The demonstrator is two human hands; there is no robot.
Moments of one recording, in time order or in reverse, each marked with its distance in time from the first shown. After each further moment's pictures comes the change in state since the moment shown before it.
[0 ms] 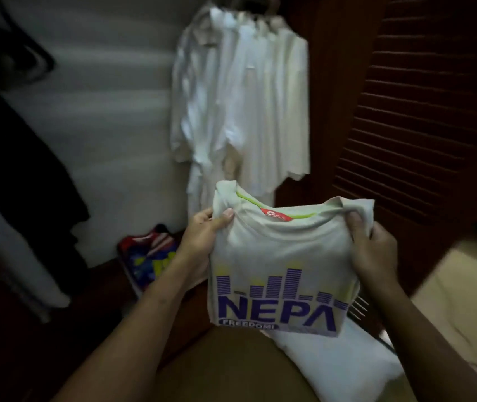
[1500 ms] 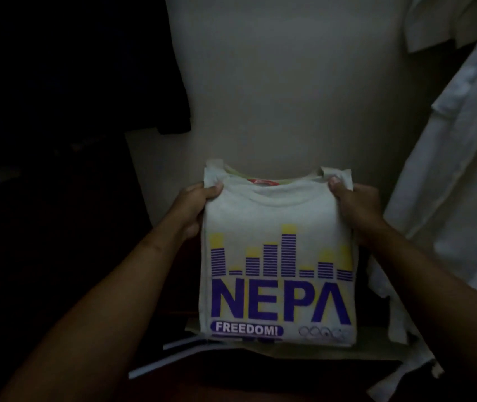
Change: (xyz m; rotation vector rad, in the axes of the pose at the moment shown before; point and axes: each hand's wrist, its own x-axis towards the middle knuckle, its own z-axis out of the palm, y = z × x) left_hand 0.407 -0.333 -0.563 0.068 0.742 0.127; right_hand 0.193 0.451 0.790 0.126 -0.807 -0.043
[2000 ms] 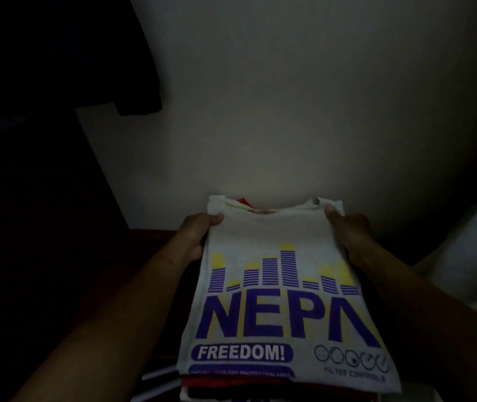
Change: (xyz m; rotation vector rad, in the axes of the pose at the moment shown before) left_hand 0.148 -0.119 -0.015 0.034 0.146 -0.343; right_hand 0.119 0.129 0.072 -0.021 -0.007 0.321
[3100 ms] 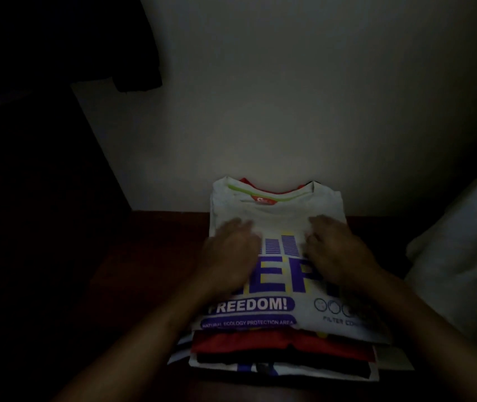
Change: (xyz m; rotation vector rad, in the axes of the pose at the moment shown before) left_hand -0.131 -0.040 0.035 1.308 -0.081 0.473; right_hand -0.120 -0.005 -0.011 -1.016 -0.372 -0.382
